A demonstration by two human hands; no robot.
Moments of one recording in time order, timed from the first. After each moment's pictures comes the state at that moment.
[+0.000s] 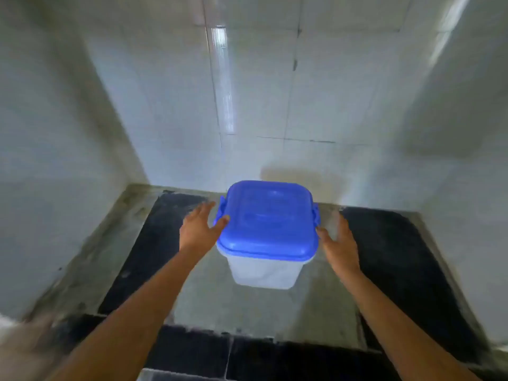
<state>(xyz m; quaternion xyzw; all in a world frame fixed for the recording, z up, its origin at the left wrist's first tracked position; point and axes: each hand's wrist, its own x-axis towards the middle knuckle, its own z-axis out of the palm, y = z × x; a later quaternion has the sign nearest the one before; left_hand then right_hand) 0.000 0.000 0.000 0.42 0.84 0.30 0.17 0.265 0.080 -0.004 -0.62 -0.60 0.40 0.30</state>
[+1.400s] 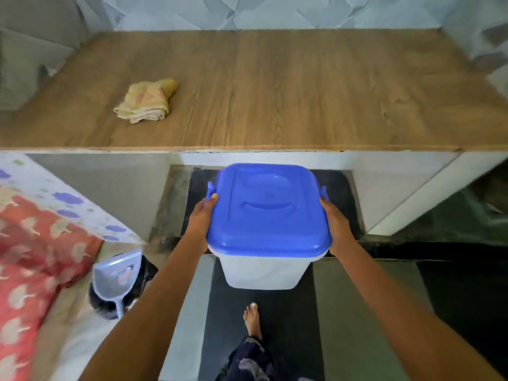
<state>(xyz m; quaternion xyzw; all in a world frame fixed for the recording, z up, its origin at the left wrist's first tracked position) 0.133 -0.321 0.476 0.15 0.66 0.53 0.52 0.394 -0.224 0.446 -0.56 -0.28 0.69 0.37</state>
